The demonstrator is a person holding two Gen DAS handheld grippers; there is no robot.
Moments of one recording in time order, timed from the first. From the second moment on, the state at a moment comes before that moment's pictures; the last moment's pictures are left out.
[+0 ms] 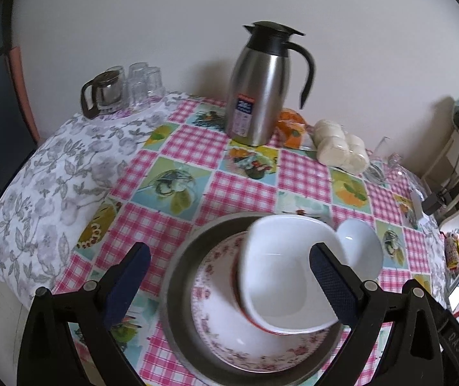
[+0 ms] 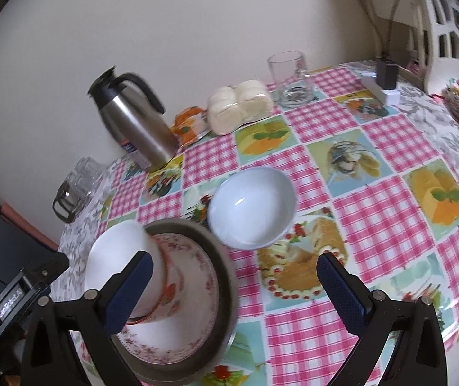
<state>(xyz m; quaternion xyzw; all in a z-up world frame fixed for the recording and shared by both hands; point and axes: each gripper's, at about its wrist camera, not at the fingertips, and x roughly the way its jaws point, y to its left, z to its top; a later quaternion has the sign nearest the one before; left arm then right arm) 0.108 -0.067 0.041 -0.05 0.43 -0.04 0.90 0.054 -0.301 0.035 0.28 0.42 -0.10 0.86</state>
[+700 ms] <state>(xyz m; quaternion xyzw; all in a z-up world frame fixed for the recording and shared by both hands) 0.106 -0.194 0.044 -0.02 0.40 -0.20 0.89 0.005 -0.411 0.005 0.36 0.40 -0.19 0.83</state>
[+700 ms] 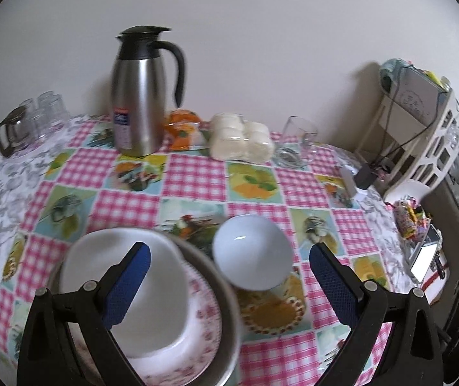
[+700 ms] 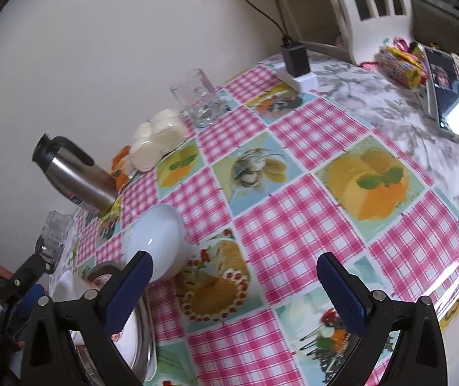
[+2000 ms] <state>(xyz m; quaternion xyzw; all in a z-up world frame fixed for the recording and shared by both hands) 0.161 -0.259 -0.021 0.06 0.43 -0.19 0.88 0.081 -0.390 -0.052 0.34 0.43 -0.14 0.83</state>
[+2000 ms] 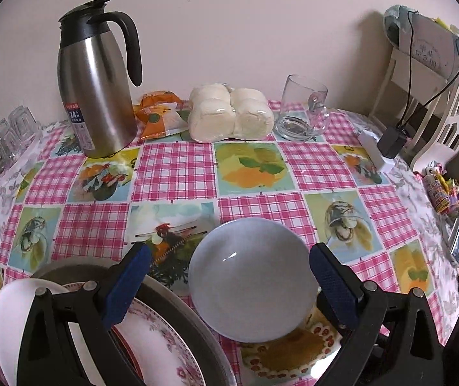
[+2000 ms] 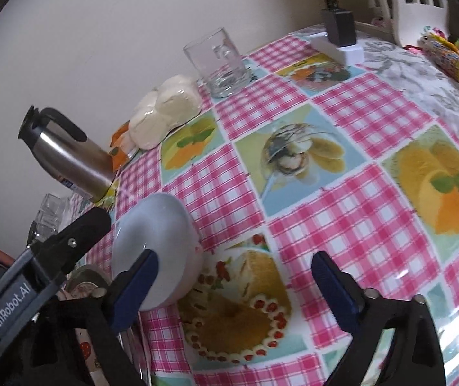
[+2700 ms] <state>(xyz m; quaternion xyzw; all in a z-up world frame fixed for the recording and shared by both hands) 0.162 -0.260 -0.022 0.07 0.43 -0.18 0.88 0.107 -0.364 -0.068 0.34 0.43 -0.10 0.83</state>
